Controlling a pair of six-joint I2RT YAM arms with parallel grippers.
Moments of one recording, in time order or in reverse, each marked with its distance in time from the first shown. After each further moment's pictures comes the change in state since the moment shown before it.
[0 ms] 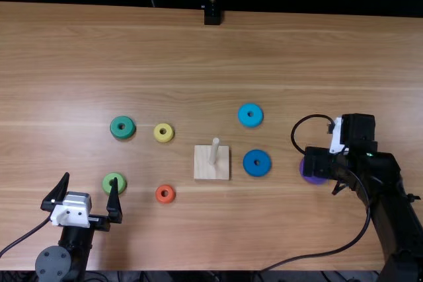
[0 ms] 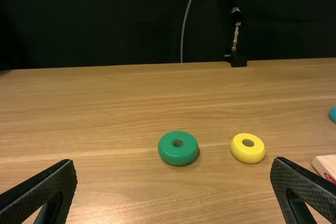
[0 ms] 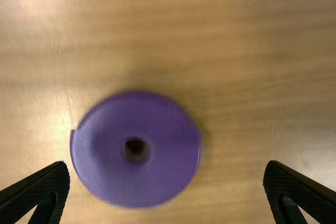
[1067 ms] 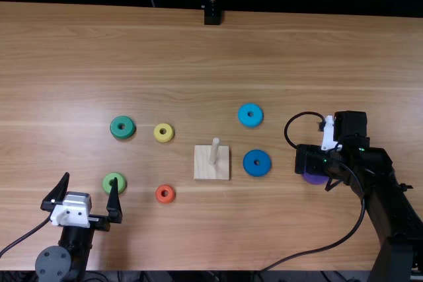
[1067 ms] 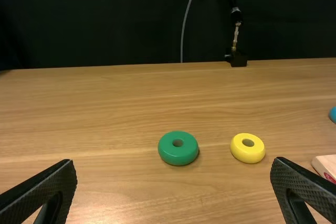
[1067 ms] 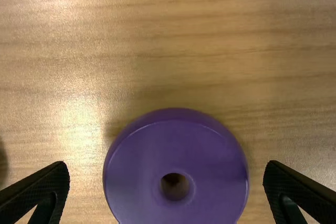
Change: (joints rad) left arm 0.000 0.000 0.000 0.000 0.000 0.000; right arm 0.027 0.073 0.006 0.080 -0.077 0.002
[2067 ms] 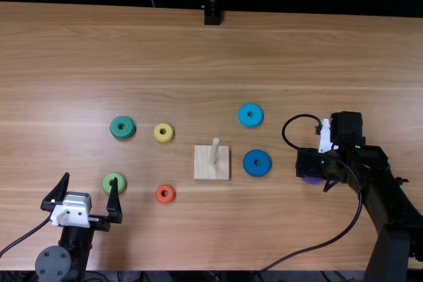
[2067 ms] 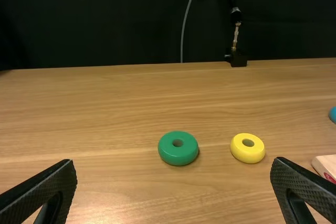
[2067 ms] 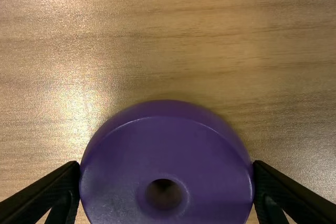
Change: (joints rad) left arm 0.000 0.000 0.000 0.000 0.000 0.000; right arm 0.002 0.053 0.000 -0.008 0.000 -0.003
